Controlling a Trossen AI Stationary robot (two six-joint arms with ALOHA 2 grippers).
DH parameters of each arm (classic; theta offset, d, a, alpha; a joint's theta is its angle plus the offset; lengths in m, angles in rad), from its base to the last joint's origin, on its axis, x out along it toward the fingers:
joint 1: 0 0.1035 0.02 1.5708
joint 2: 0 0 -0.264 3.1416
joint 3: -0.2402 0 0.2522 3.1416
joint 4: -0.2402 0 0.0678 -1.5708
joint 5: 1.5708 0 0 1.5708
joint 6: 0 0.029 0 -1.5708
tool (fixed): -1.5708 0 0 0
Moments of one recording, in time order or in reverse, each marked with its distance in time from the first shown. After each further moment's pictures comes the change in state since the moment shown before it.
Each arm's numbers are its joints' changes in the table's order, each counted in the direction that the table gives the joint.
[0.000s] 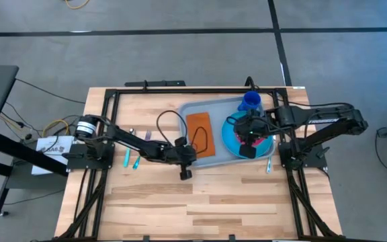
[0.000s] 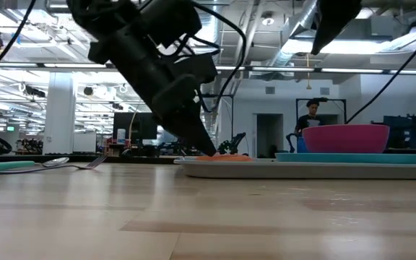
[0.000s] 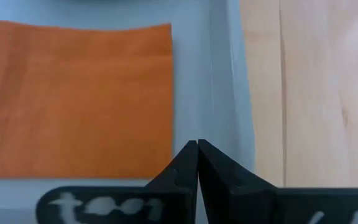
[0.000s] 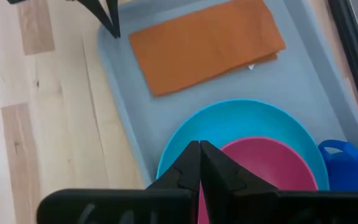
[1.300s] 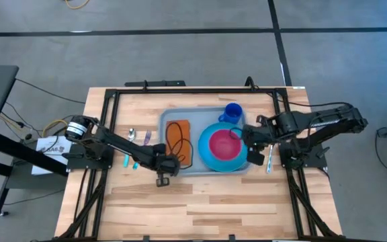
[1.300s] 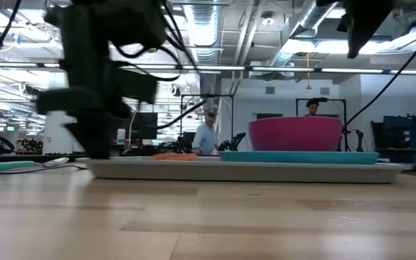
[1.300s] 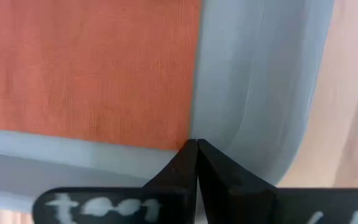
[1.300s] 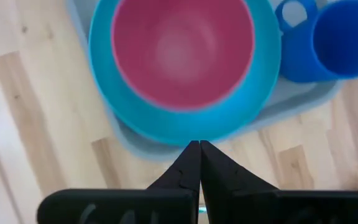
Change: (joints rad) left arm -0.122 0.093 -0.025 -0.723 -0.066 -0.186; right arm 0.115 0.000 0.000 -0.214 0.002 0.223
